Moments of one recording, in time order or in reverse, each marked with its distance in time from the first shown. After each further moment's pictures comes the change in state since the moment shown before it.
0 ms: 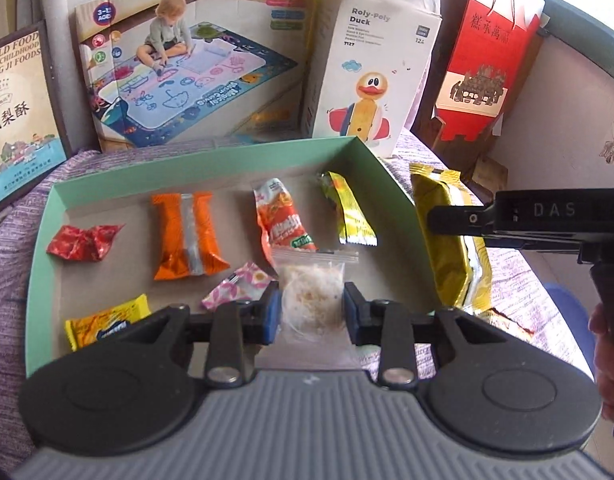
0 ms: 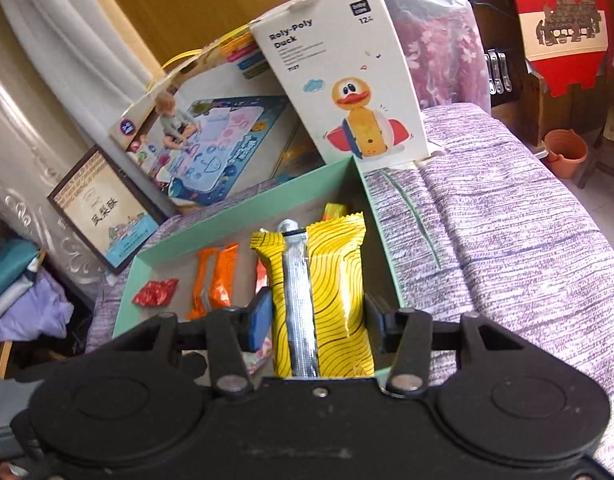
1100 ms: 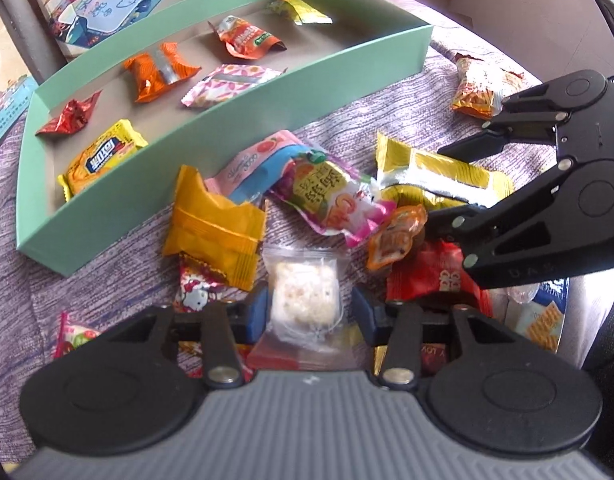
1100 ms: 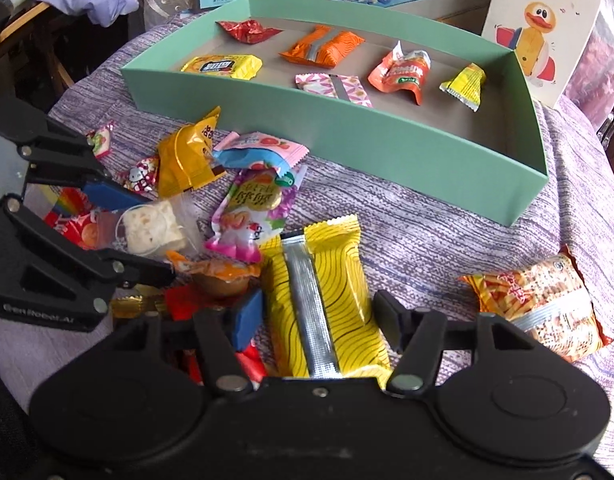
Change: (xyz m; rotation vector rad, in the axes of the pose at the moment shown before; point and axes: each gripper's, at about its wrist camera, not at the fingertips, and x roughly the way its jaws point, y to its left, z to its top) left arm -0.023 0.005 -0.149 0.299 0.251 0.014; right arm -0.002 0.068 -0.185 -0.669 0.233 -0.054
